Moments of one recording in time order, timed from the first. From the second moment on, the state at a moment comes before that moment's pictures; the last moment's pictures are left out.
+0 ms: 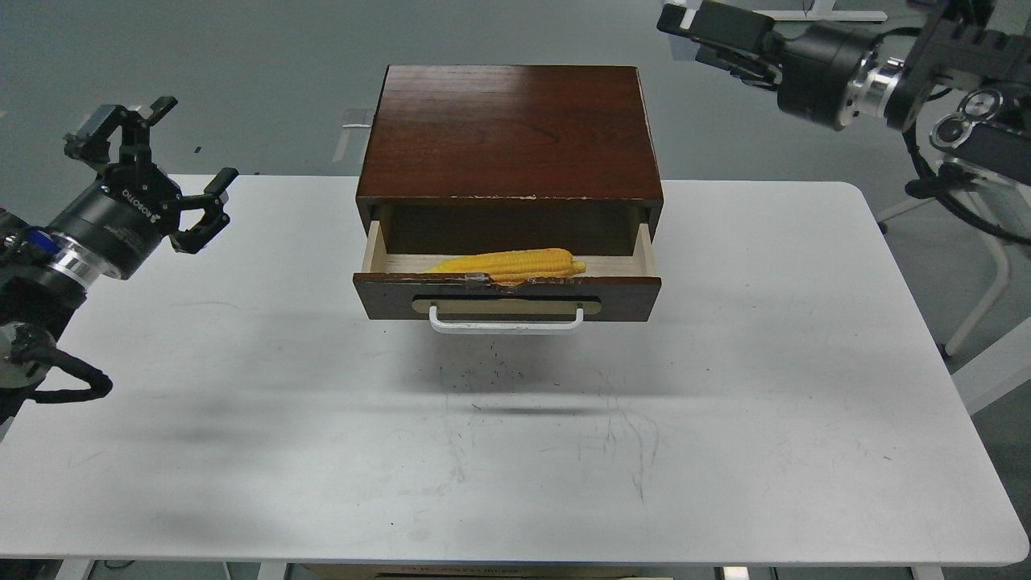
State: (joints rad) left arm -0.57 0.74 -0.69 -0.99 0.11 -0.49 -0.45; right arm 1.32 -0.70 -0.09 1.04 -0.54 0.13 0.49
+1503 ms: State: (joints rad) left arm -0.94 0.77 -0.70 -1.55 1.15 -0.49 -0.49; right arm 0.72 -0.54 0.31 0.89 -0.08 0.14 0.49
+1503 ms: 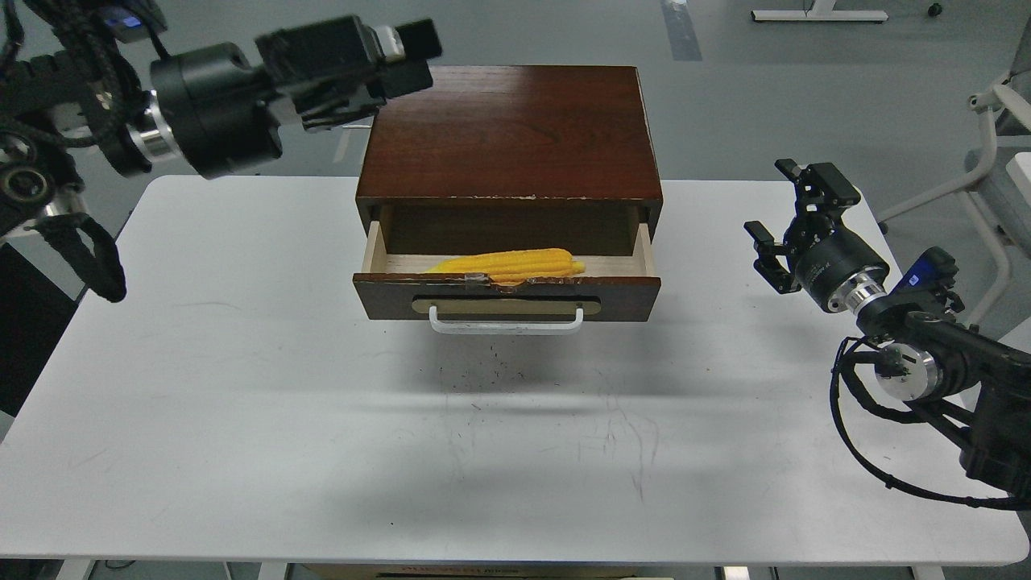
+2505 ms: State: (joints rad) left arm -0.63 0.61 -0.65 -1.68 1.67 -0.49 -0.49; right arm 0.71 -0.55 0.32 0.90 -0.08 0.13 0.49
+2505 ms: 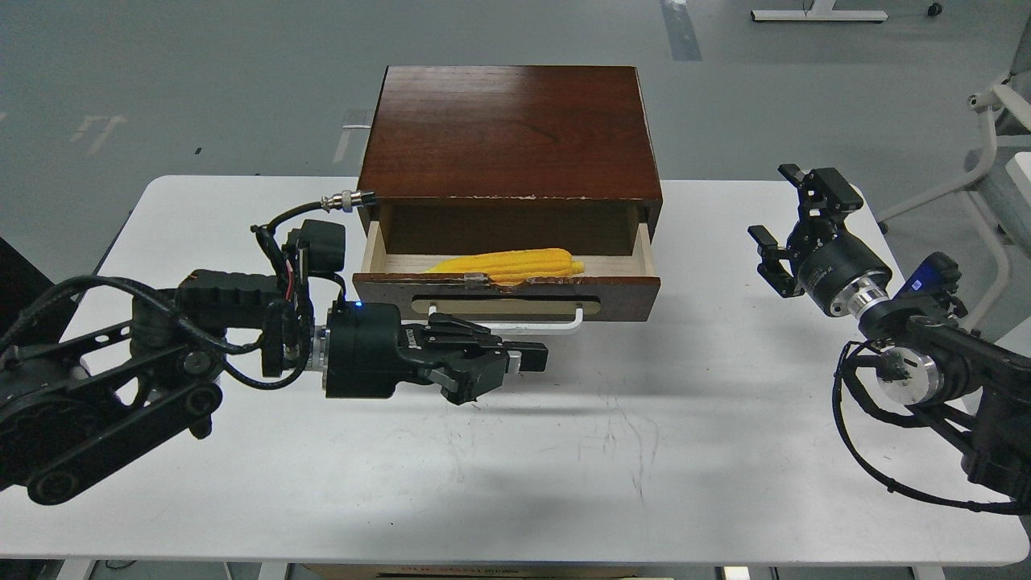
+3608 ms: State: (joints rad) left arm -0.57 0.61 -0.64 -1.52 1.69 -0.49 -0.49; right arm 0.72 -0.55 0.34 0.90 -0.08 0.14 0.49
